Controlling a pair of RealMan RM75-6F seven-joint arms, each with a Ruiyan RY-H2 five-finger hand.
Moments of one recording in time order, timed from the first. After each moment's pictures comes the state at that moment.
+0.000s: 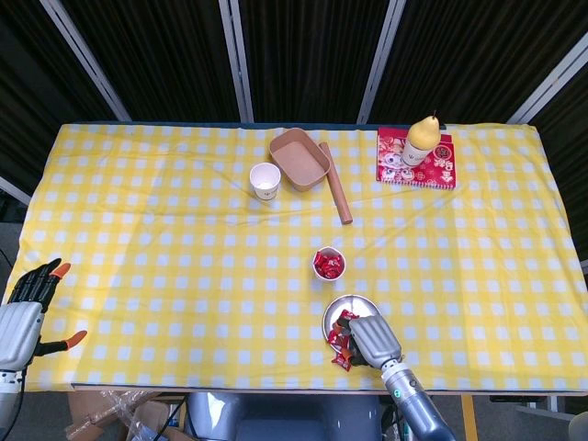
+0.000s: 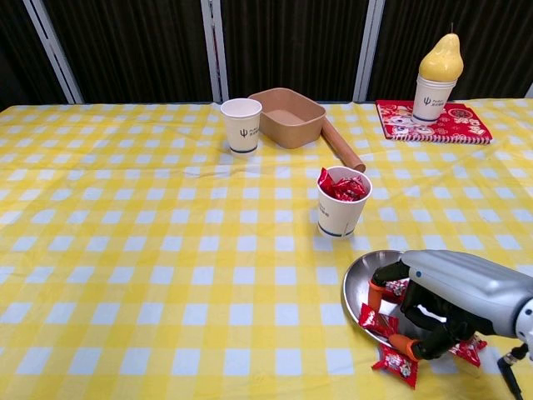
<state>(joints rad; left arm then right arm) -0.08 -1.10 0.00 -1.74 1.51 1.45 -0.01 0.46 -1.61 -0.04 -1.77 -1.10 1.11 -0.47</state>
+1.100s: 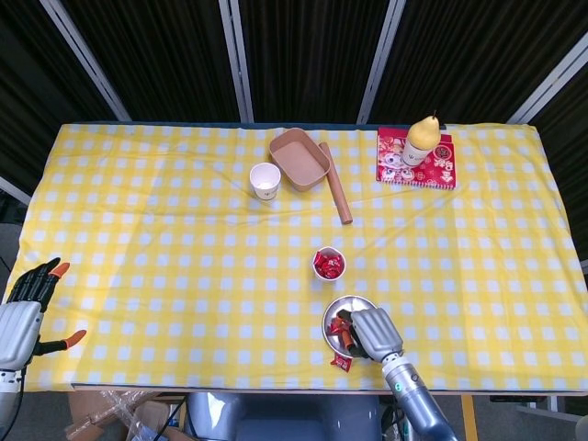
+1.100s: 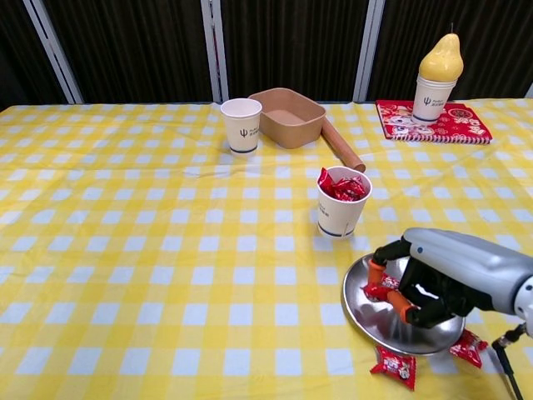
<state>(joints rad) -0.08 -1.09 0.00 -1.74 1.51 1.45 -0.02 0.45 -1.58 0.03 -1.82 -1.09 1.12 -0.44</state>
